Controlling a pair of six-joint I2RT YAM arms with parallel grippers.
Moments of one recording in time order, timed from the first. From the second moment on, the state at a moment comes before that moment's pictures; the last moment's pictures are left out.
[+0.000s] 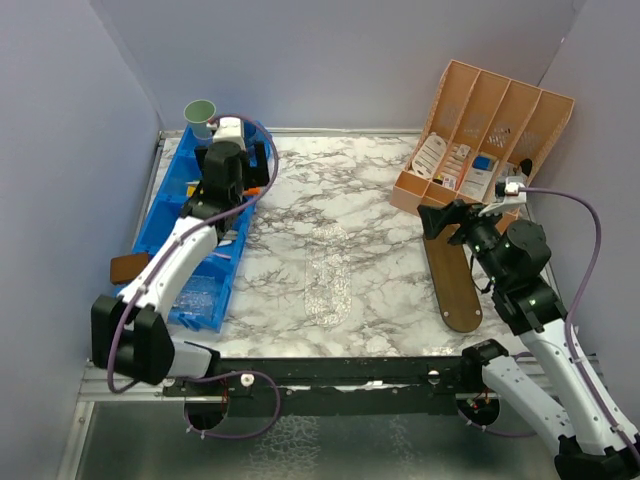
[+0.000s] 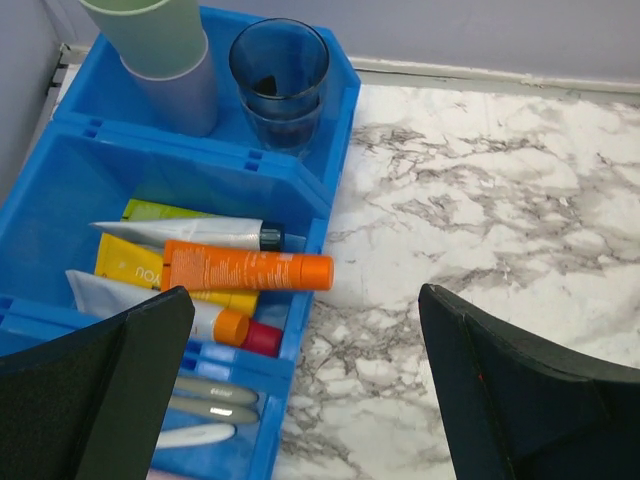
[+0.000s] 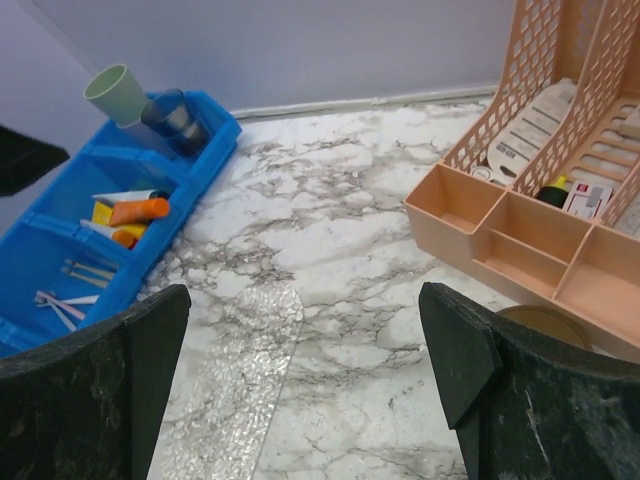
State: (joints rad) left arm -0.33 1.28 1.06 -0.10 -0.36 -0.15; right arm 0.33 0.65 0.77 -0.15 0.03 0.32
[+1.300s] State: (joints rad) left arm 0.12 2.37 2.31 -0.46 -0.26 -0.56; right arm 0.33 0.79 0.76 -0.26 0.02 0.37
